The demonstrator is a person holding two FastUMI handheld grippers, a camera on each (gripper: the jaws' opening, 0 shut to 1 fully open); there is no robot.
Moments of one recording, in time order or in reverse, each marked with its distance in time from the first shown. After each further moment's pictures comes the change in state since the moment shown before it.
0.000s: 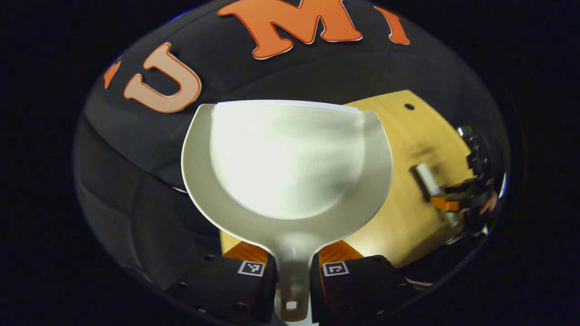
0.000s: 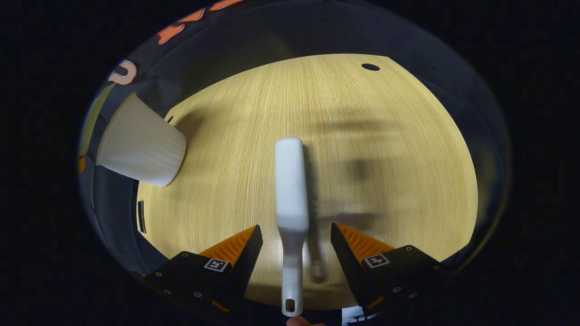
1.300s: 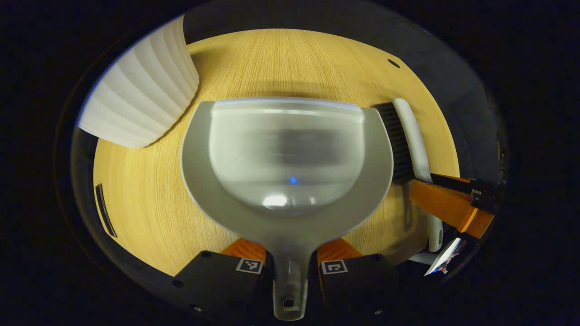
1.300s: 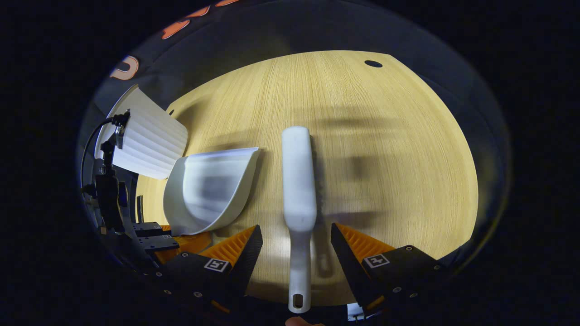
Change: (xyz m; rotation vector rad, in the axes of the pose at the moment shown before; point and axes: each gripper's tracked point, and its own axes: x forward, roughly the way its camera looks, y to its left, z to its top) left arm 0.188 -0.227 -0.126 -0.234 0.356 -0.268; right arm -0.001 0.010 -0.013 -0.005 0.040 -0.022
